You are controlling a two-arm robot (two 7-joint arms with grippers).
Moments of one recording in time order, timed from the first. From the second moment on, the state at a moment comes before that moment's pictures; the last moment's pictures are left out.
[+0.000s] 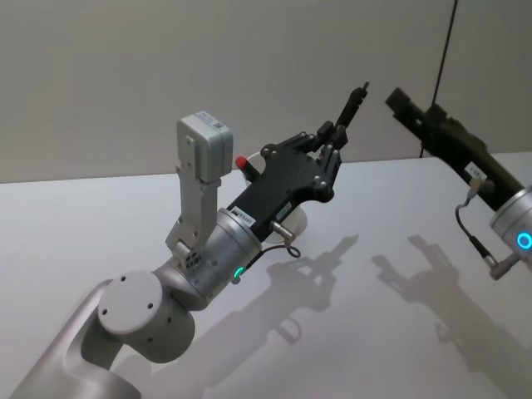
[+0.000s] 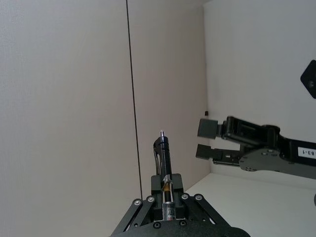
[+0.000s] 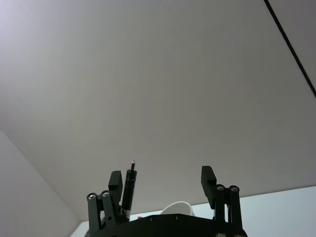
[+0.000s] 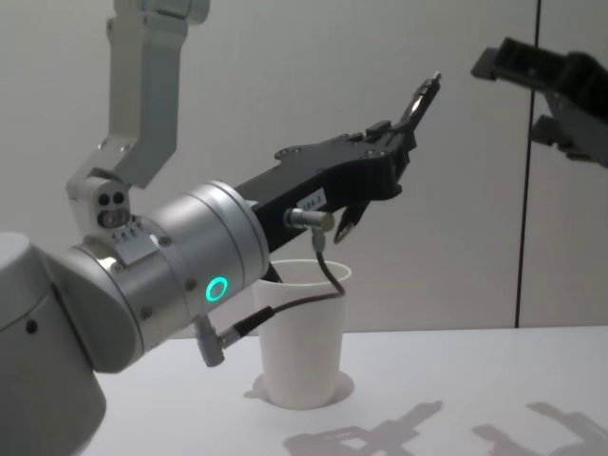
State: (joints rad) left arm -0.27 0.19 0.40 -1.53 -0.39 -0.17 -0.40; right arm 0.10 0.27 -0.19 -1.85 0.92 0.22 0.12
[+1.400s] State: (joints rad) left arm -0.27 0.19 0.40 -1.53 -0.39 -0.17 -0.40; right arm 0.19 0.20 -0.24 -1.74 1.13 0.34 0.15
